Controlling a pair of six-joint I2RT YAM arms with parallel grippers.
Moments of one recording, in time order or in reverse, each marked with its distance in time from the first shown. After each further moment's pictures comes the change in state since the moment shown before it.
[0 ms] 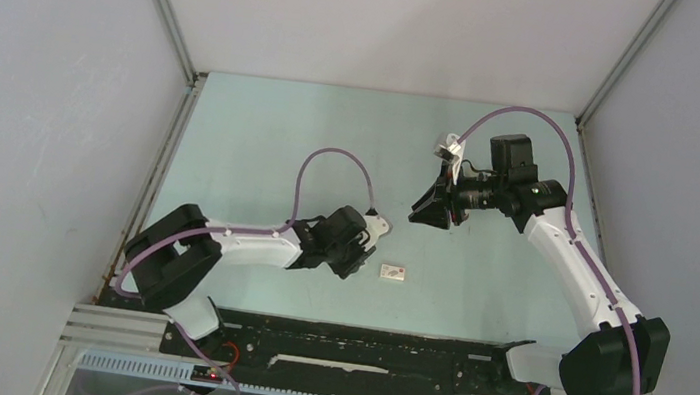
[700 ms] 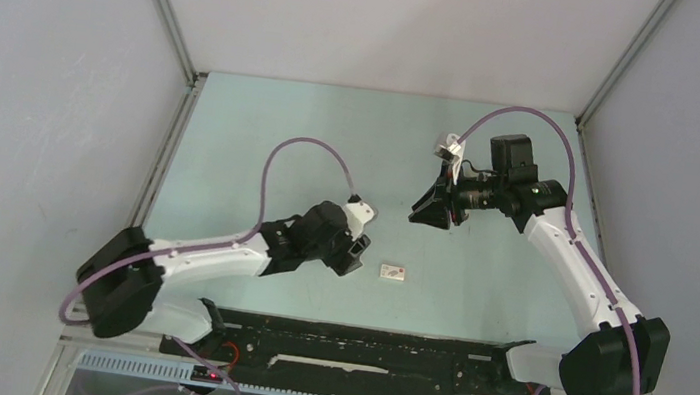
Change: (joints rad) left arm -0.003 -0.210 -0.047 -0.021 -0.078 -0.035; right arm -0.001 0.000 0.000 -0.002 0.000 0.000
